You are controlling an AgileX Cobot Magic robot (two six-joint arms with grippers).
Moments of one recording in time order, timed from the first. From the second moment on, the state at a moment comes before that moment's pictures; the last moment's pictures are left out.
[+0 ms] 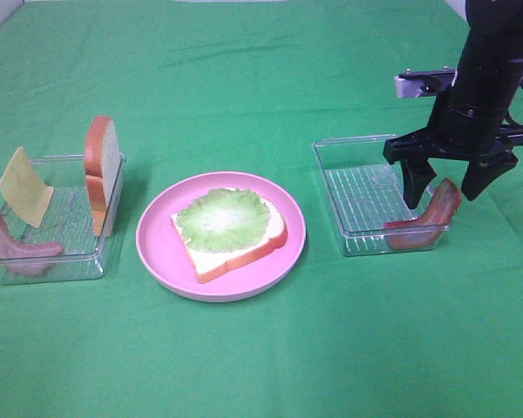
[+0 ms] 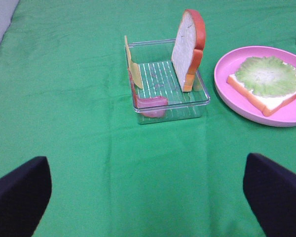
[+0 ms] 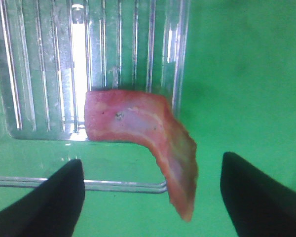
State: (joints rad) left arm 0.08 -0.01 -0.52 -0.14 1.08 0.10; right arm 0.21 1.99 -1.40 -0.06 0.99 0.04
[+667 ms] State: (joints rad) left arm 0.08 -0.01 -0.52 -0.14 1.08 0.10; right arm 0.21 2.00 -1.39 -0.08 0.99 0.08
